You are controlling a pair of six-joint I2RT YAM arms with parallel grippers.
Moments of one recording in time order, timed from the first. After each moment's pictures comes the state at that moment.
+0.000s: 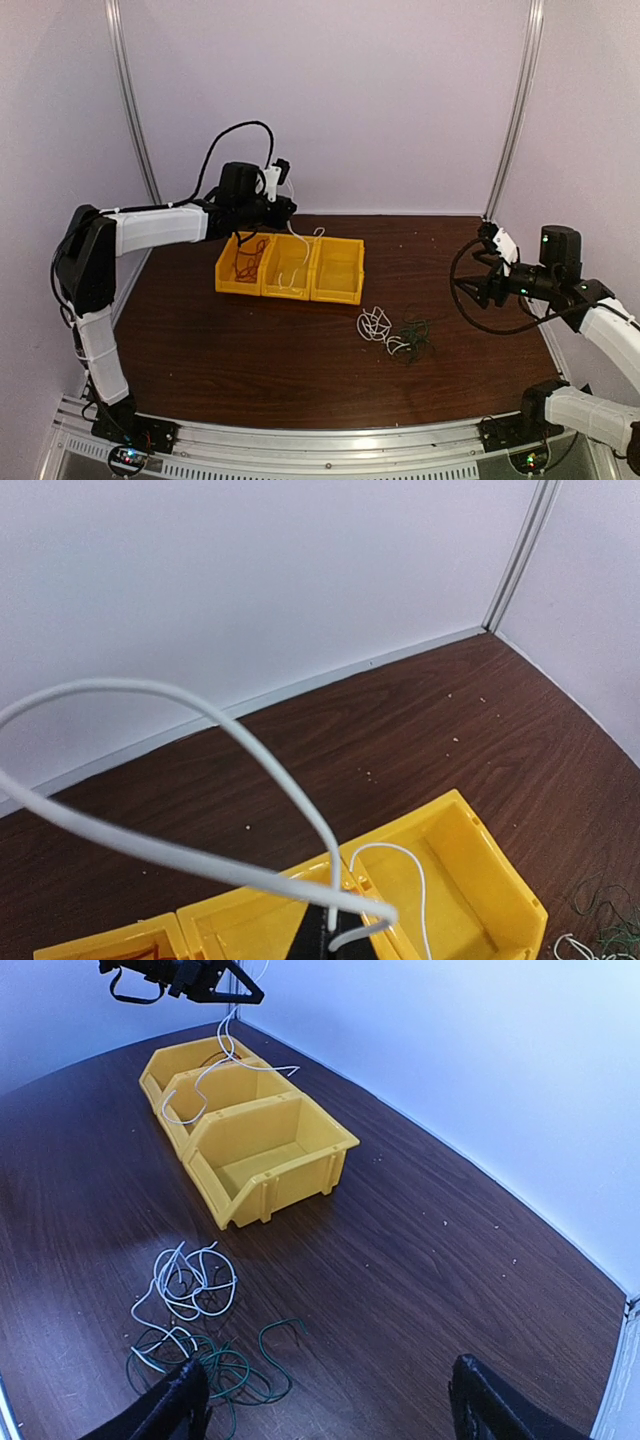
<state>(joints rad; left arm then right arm) -0.57 1.91 1.47 0.05 0.10 -0.11 0.14 0.79 0.61 -0.26 -0.56 -0.42</state>
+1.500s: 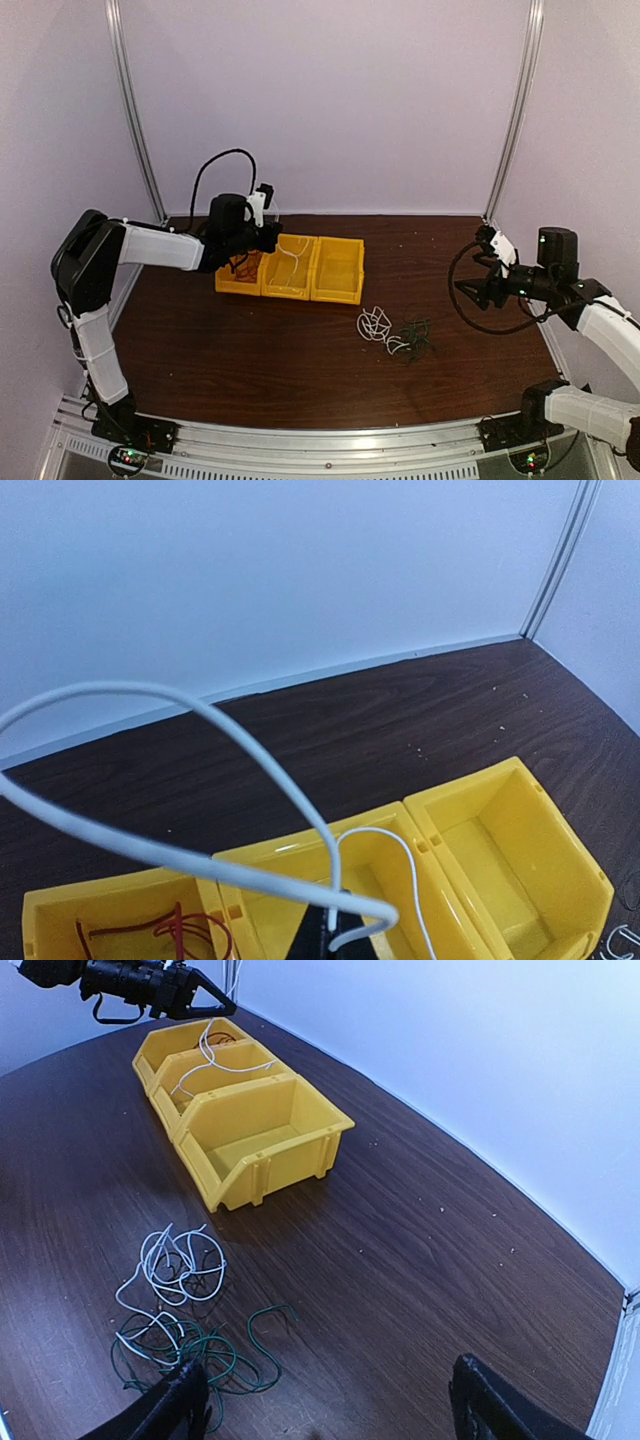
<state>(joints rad) -0.54 1.89 1.16 0.41 0.04 -0.14 0.12 0.82 0.60 -0.26 -0.56 -0.47</state>
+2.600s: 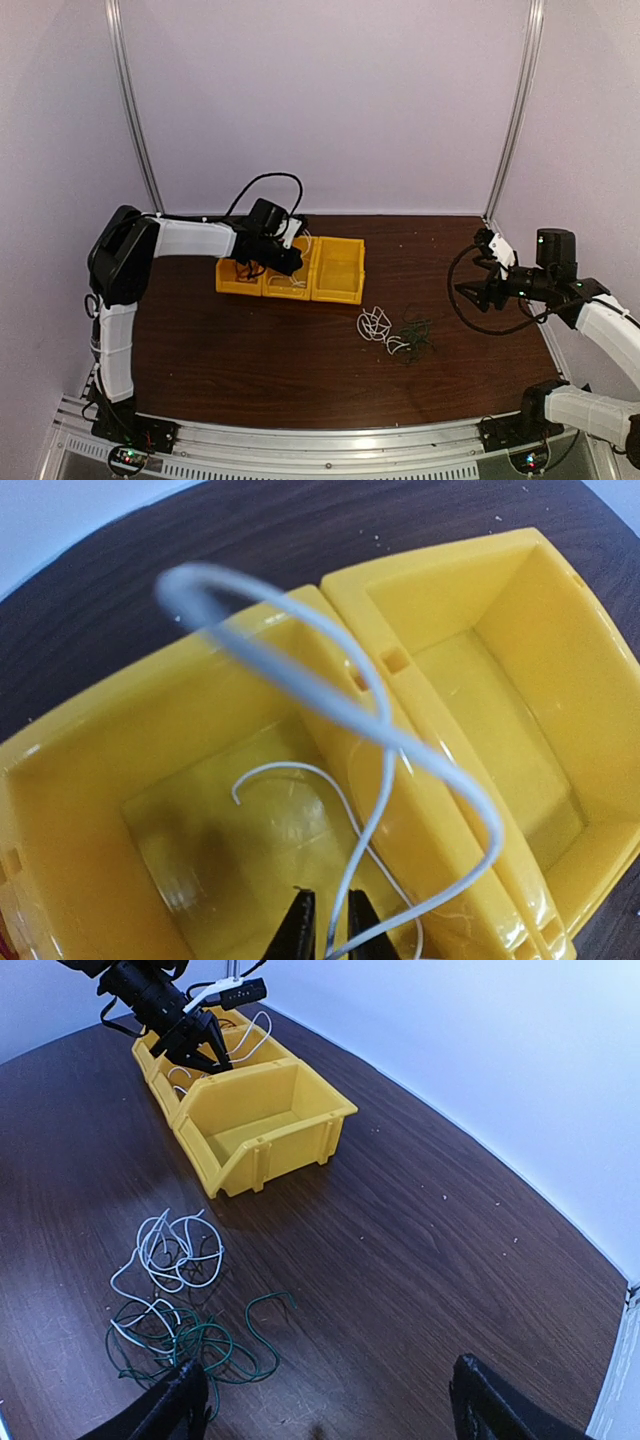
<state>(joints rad) -0.61 2.12 1.50 -0.15 0.11 -0.06 0.10 0.84 0.60 -0.28 -0.56 -0.49</state>
